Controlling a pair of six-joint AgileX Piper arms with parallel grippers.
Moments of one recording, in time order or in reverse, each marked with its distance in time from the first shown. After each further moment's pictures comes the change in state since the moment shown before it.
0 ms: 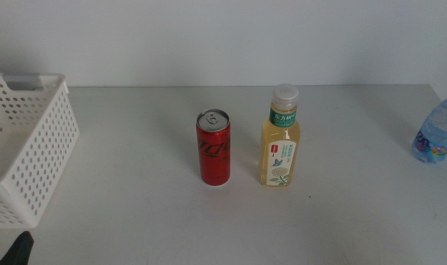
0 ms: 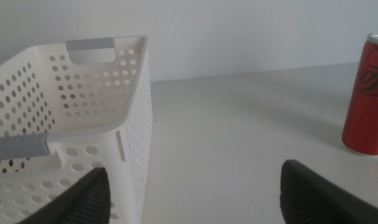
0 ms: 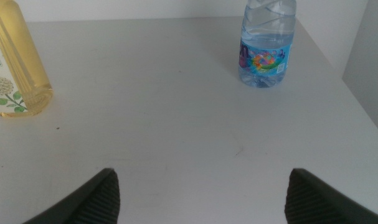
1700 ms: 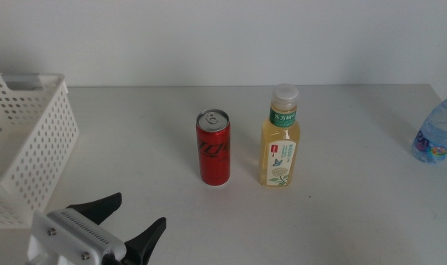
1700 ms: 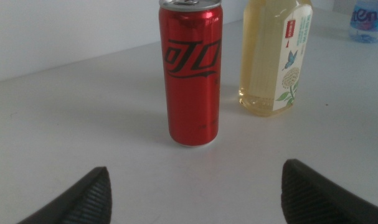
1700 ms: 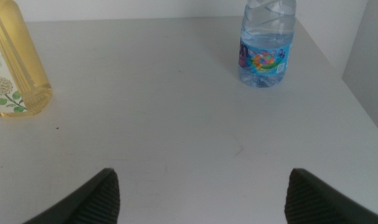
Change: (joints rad) left arm -0.448 1.378 -0.015 0.063 -1.298 -0.077; right arm 0.000 0.000 0.000 0.000 0.000 0.000
